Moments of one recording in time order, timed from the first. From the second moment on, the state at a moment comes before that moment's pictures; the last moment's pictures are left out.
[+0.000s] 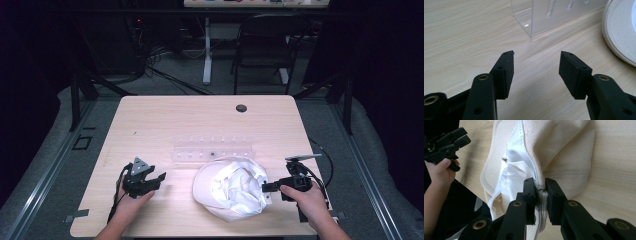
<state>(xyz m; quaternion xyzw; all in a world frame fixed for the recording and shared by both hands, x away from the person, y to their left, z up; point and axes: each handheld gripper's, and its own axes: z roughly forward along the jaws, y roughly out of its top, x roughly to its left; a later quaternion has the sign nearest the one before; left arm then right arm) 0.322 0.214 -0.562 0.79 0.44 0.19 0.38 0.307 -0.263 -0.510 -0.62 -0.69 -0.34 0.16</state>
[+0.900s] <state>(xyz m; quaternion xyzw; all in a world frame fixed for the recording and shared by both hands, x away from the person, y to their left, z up) 0.323 0.214 -0.562 0.79 0.44 0.19 0.38 0.319 -0.253 -0.491 -0.62 -0.72 -0.29 0.13</state>
